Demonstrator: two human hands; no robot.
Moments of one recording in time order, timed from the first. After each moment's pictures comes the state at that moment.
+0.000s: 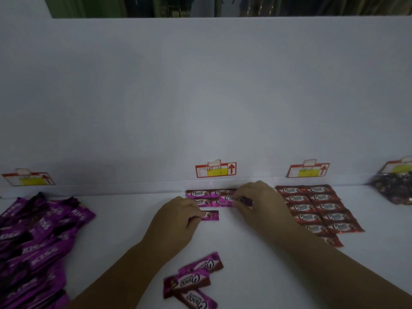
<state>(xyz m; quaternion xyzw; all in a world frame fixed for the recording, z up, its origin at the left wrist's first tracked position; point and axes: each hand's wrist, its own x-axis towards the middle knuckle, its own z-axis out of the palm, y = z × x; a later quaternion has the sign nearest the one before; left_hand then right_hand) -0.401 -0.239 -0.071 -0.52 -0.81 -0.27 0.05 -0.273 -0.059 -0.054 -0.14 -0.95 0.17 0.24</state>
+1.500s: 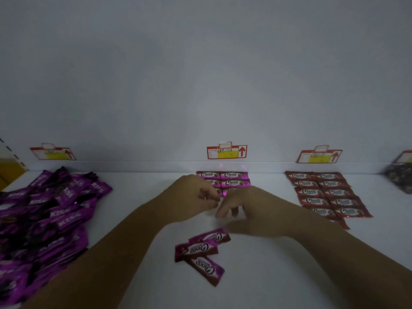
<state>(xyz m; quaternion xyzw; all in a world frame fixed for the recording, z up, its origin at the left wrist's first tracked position) -0.393 -0.242 -0.032 -0.50 -0.79 -0.31 -0.15 -0.262 -0.096 -0.030 0.06 -0.97 0.25 0.00</state>
